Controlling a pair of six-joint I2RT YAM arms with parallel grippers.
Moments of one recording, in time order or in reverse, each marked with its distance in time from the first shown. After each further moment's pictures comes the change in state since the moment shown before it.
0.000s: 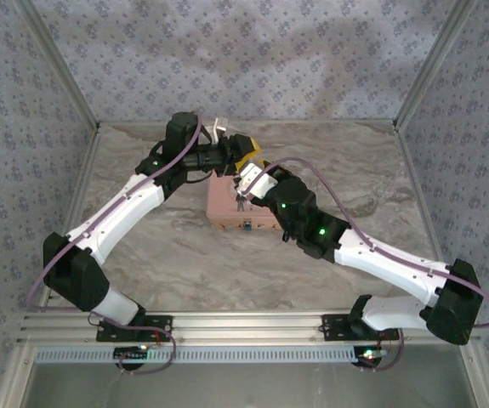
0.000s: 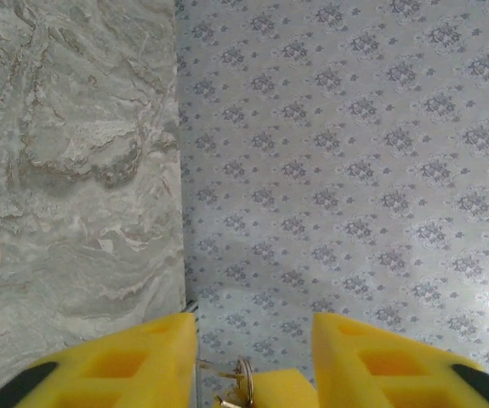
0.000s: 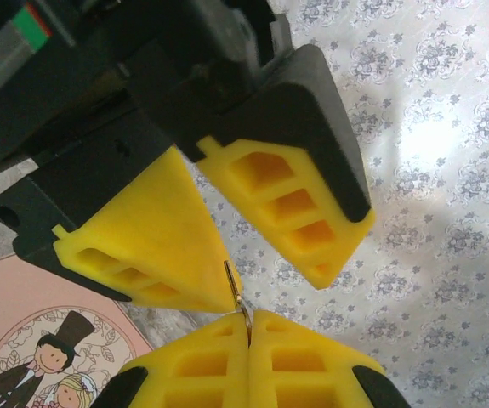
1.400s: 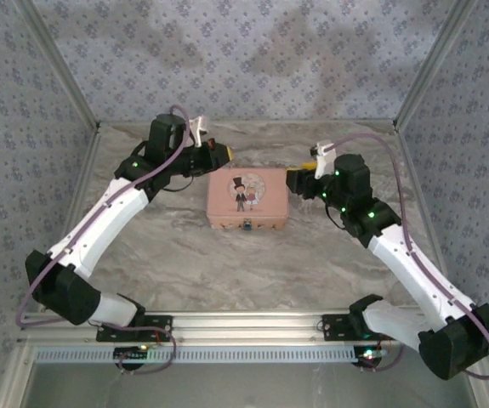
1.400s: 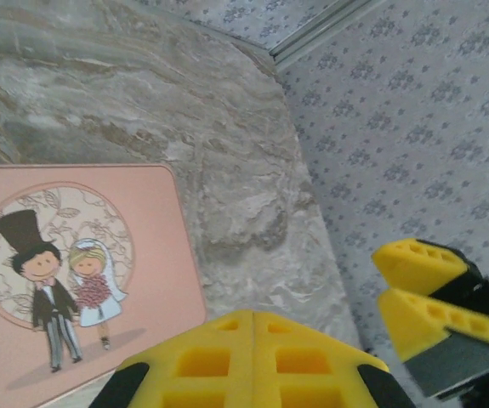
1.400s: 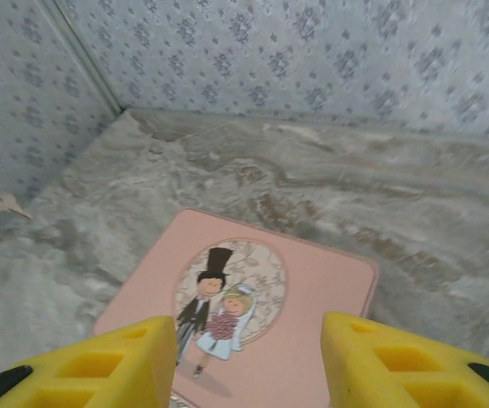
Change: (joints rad) left arm 0.050 -0.106 0.006 -0.283 -0.254 0.558; right arm -0.532 -0.165 -0.019 -0.397 -0.768 0.945
